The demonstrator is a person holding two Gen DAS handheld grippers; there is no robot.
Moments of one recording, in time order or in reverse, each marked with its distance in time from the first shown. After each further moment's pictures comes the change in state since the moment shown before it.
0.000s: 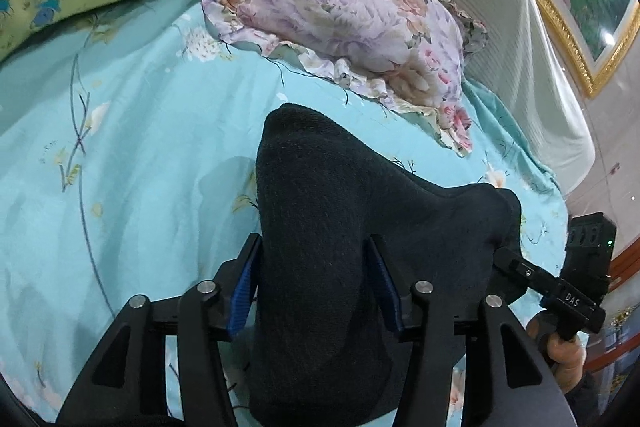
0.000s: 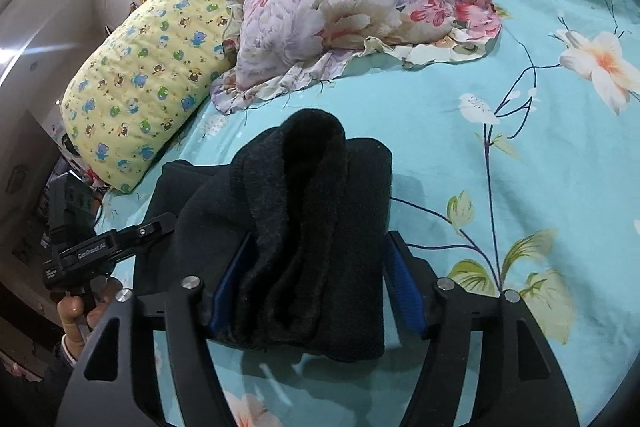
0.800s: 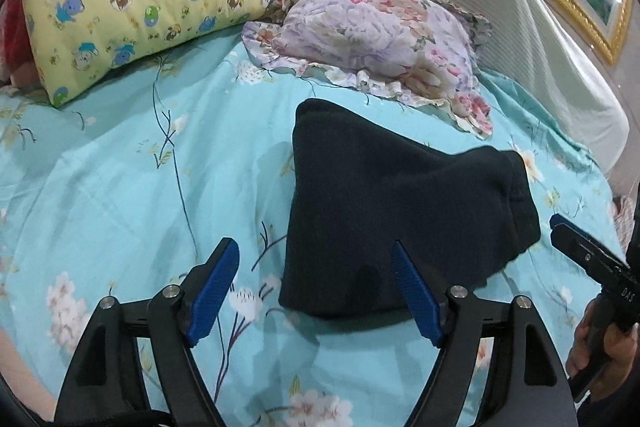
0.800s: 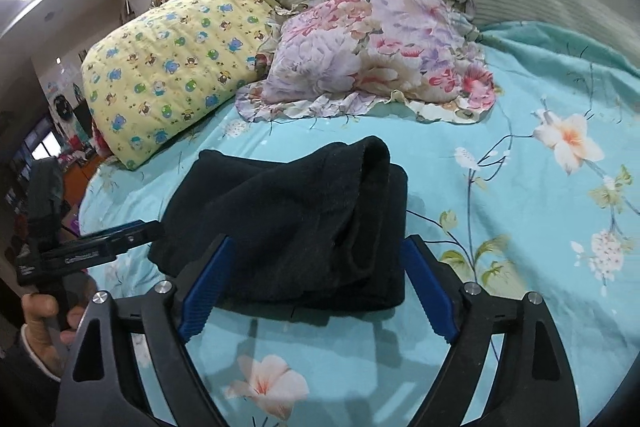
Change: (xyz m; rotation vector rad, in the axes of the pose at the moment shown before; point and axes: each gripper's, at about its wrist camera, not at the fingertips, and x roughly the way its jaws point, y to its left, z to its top) left arm -0.067 -0.030 -0.056 0.101 -0.099 0.234; right arm -0.057 0.060 -0.027 -0.207 -0.118 -0.125
